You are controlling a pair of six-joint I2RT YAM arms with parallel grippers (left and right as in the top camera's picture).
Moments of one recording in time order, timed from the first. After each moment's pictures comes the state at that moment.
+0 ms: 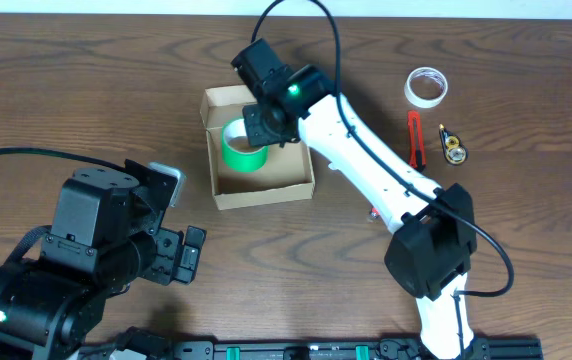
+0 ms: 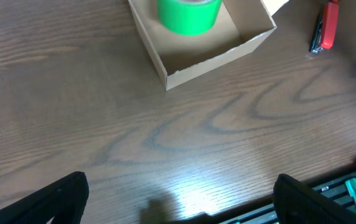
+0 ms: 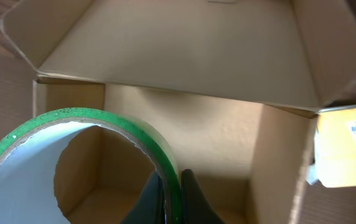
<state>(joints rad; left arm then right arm) -0.34 0.95 1.40 -1.45 0.07 -0.03 0.69 2.13 2.00 -1.06 0.04 0.47</state>
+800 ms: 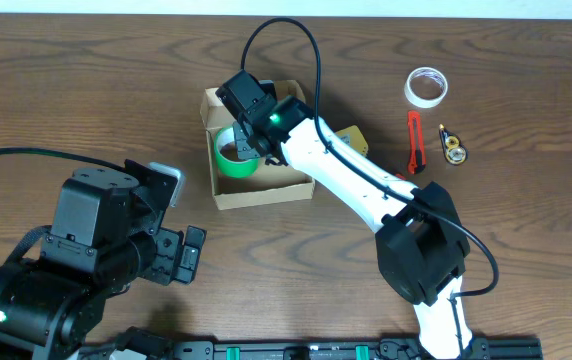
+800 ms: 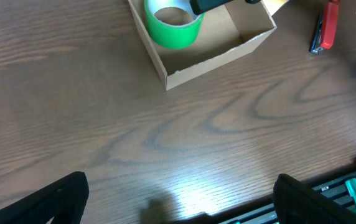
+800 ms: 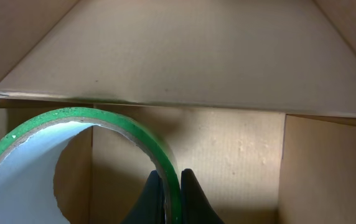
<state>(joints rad) -0.35 0.95 1.40 -1.45 0.07 -0.03 0.74 2.13 1.81 -0.83 0.15 0.57</state>
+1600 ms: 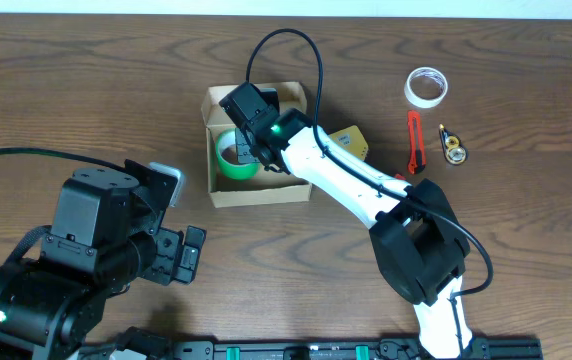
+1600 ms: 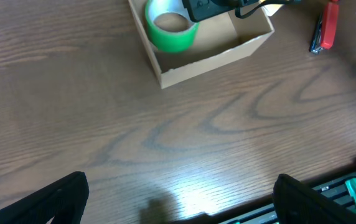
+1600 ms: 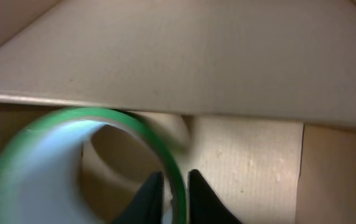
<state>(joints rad) -0.34 0.95 1.40 -1.45 0.07 -0.03 0.74 2.13 1.71 -0.70 0.16 0.63</state>
